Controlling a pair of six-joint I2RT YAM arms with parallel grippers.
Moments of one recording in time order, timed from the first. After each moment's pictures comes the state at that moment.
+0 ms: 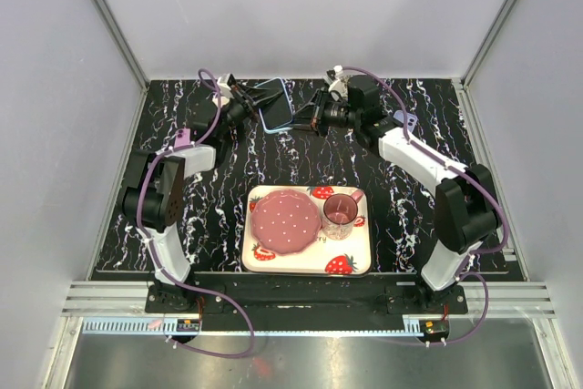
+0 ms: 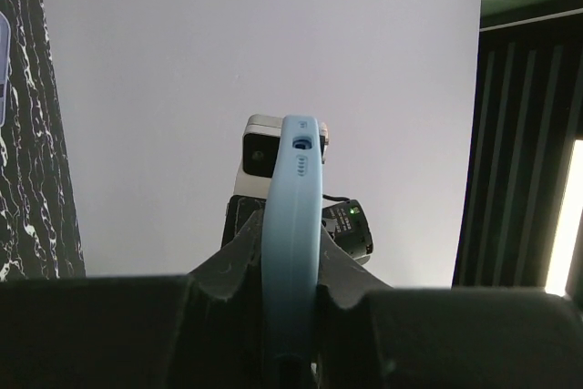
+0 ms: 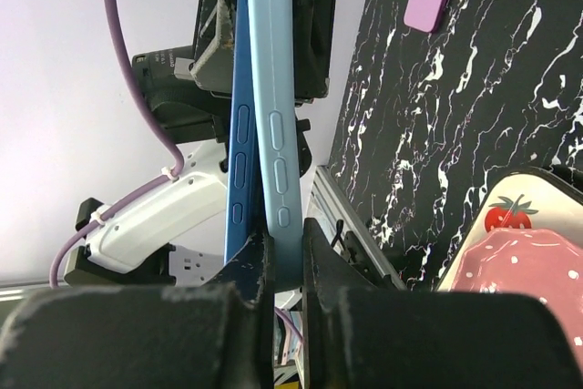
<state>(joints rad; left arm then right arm) -0.23 1.86 1.05 1.11 0.70 -1.90 0.47 1.73 1.34 0.13 -0.74 1.13</state>
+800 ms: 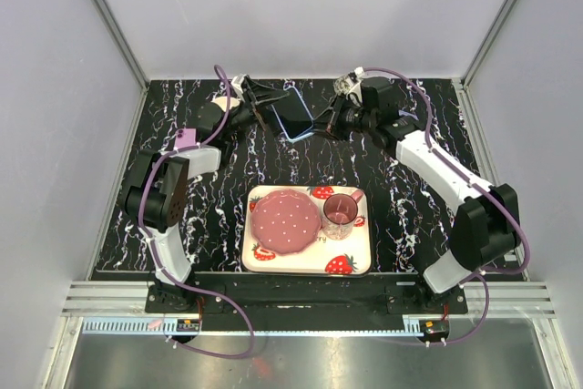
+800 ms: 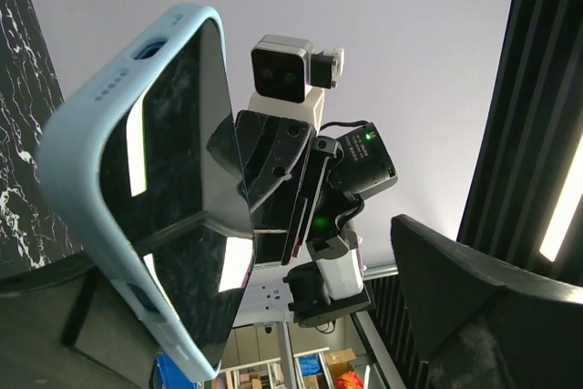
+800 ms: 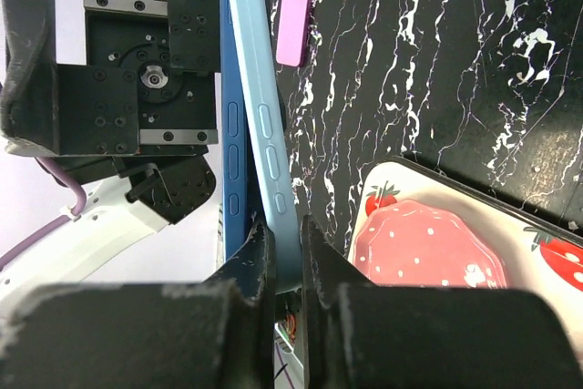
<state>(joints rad) -0.27 1.87 1.05 1.19 0.87 -1.91 0.44 1.59 1.32 -0.21 -0.49 0.89</state>
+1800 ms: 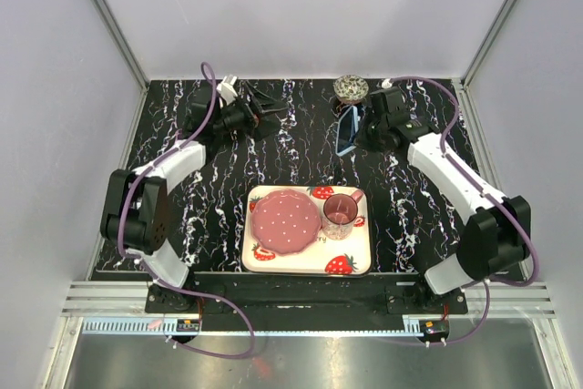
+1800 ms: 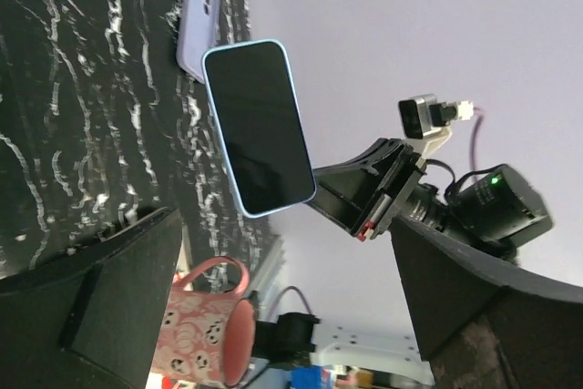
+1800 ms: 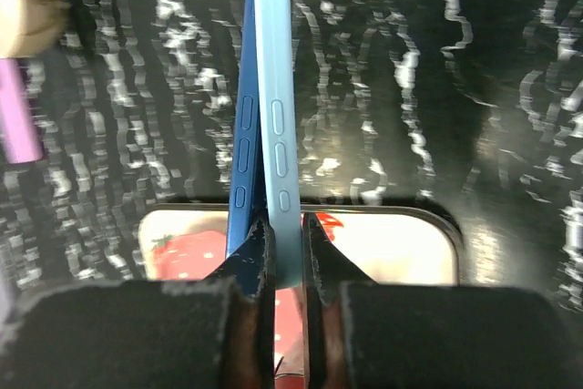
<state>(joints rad) -0.24 1.71 1.09 0.44 0.79 -1.29 0.38 1.50 1.29 -0.54 -0.03 0.70</state>
